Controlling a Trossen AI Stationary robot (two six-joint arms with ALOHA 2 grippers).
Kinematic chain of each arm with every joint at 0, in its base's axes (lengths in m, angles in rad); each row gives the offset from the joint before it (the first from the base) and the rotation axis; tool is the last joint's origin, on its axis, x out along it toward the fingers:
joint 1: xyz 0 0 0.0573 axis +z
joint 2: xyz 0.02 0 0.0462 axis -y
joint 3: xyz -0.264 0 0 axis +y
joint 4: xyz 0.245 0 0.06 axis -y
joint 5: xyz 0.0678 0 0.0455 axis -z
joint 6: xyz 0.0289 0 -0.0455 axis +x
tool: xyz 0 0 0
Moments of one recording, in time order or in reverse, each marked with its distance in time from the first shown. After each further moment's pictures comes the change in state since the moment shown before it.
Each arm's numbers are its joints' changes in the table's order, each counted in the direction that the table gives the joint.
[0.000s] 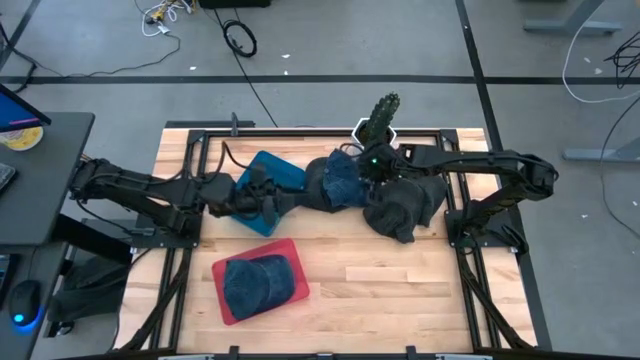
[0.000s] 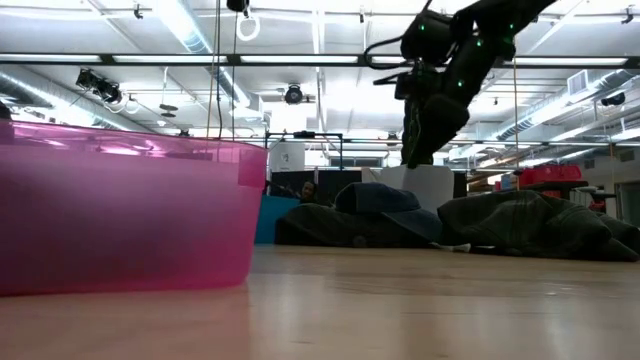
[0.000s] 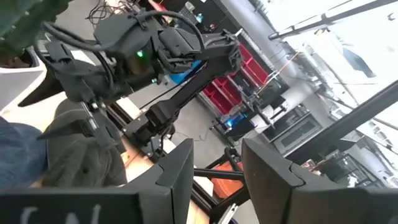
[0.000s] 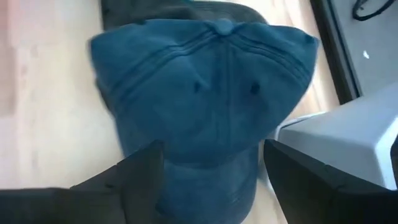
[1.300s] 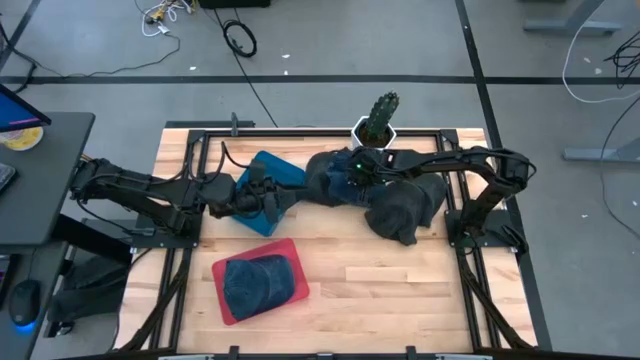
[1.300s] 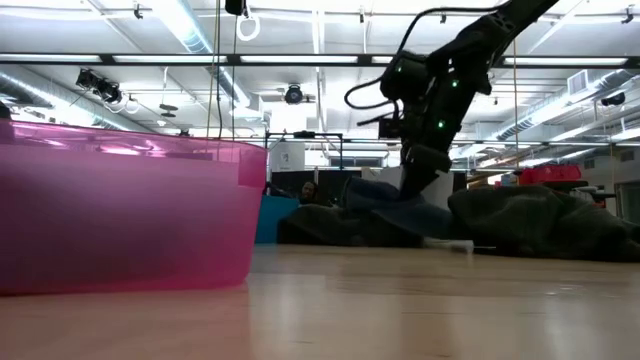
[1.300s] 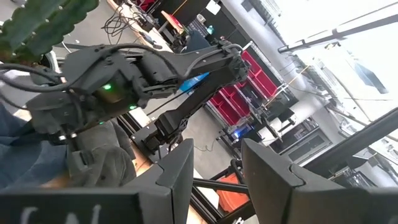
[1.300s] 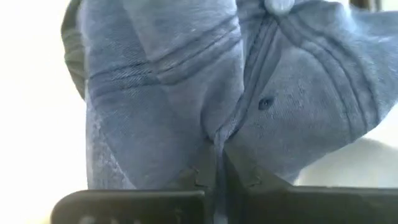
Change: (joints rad) left arm 0.000 -0.003 0.000 0.000 -0.067 -0.024; right arm -0.009 -0.192 0.003 0.111 0.059 -0.029
